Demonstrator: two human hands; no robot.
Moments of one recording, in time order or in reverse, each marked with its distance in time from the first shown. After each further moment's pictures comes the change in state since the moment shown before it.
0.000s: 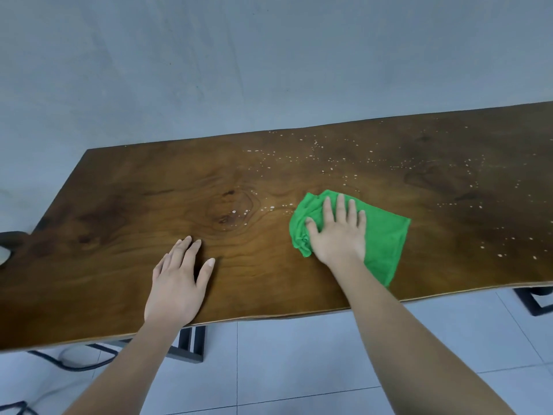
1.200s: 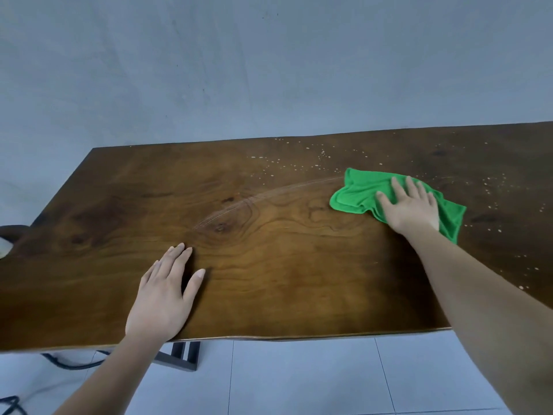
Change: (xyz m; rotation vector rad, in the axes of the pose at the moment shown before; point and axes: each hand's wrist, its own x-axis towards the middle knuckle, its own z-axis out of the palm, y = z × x) left_hand 0.000 0.003 0.000 -0.021 -0.009 -0.043; right_hand 0.128 0.145 -0.037 0.051 0.060 0.079
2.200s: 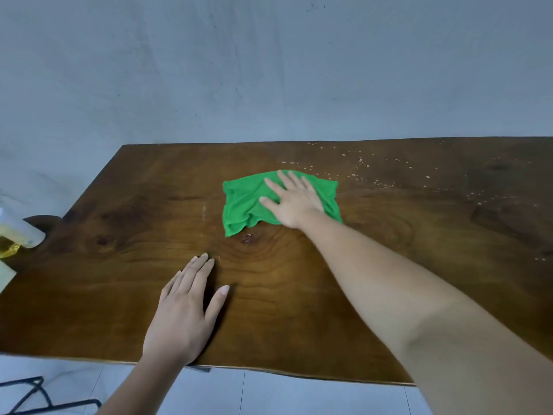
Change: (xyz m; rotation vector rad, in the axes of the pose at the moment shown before) left_hand 0.002 -0.009 0.006 0.007 0.032 0.045; right_hand -0.002 -0.302 0.045 -0.058 -0.127 -0.646
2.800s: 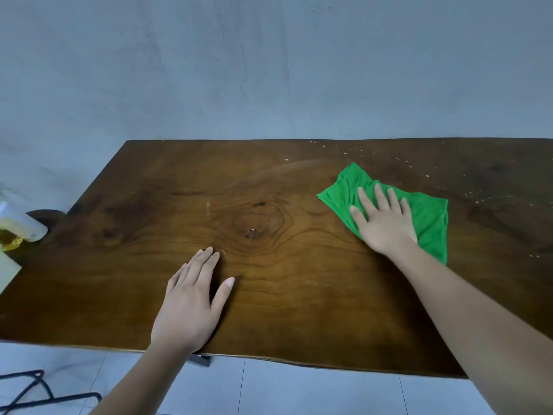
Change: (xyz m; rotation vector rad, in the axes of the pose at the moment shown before) left_hand 0.001 0.005 -0.006 0.004 -0.033 -0.044; right_hand -0.117 0.132 0.002 -0.016 0.021 0.363
